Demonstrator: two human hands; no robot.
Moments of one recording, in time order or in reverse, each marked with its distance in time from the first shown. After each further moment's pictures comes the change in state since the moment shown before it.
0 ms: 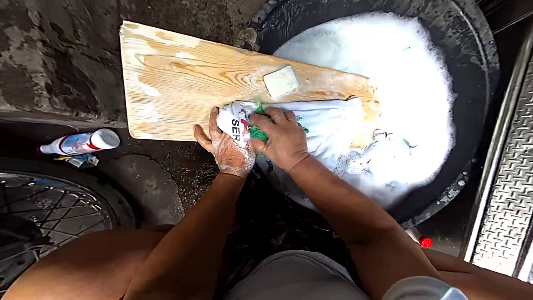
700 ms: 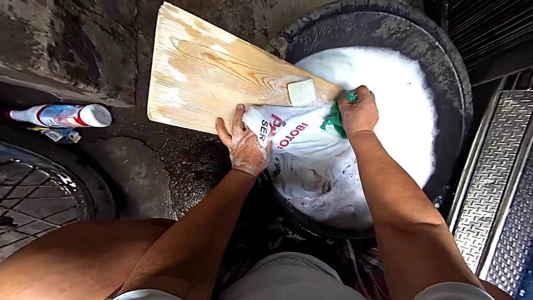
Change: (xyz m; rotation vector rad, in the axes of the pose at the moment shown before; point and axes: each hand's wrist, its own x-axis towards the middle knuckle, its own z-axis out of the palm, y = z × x) left_hand 0.000 -0.003 -0.001 -0.026 -0.110 0.024; right_hand 0.060 0.094 -0.072 -0.212 0.005 0.592
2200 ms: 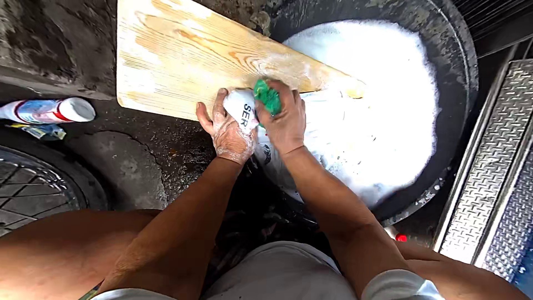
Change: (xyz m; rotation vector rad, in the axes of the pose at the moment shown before) left_hand 0.002 -0.001 0.001 0.007 0.053 0.018; right_hand -0.094 -0.071 0.066 0.429 0.086 -0.278
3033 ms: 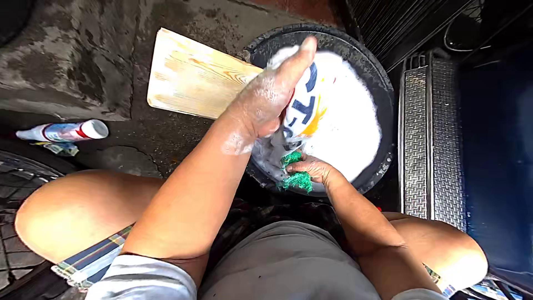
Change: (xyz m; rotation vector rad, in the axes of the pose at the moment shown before) left_hand -0.006 0.111 -0.215 -1.637 -0.774 0.189; right_hand -0.145 0.045 -0.140 0.621 -0.813 0.507
